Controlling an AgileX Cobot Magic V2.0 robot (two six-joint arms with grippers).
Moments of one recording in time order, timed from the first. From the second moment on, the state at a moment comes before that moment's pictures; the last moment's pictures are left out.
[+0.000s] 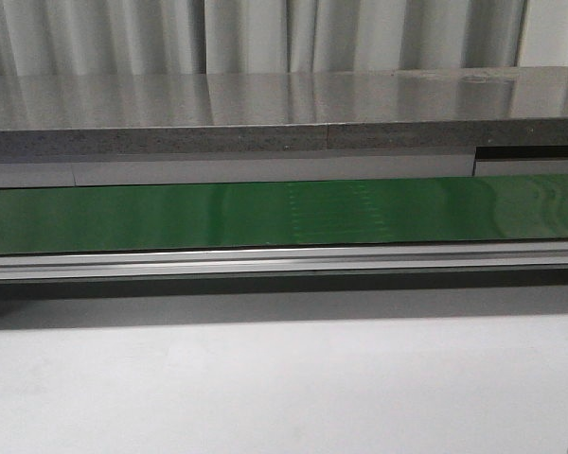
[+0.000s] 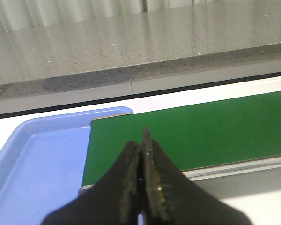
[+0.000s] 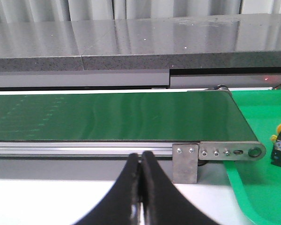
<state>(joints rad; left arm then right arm) -0.04 0.31 -0.24 -0.09 0.17 0.19 0.05 -0.01 0.03 0.10 0.14 -0.01</state>
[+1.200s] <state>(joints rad) -0.04 0.19 -0.14 -0.02 0.07 0.12 0.05 -0.01 0.03 0.10 0.14 -0.01</state>
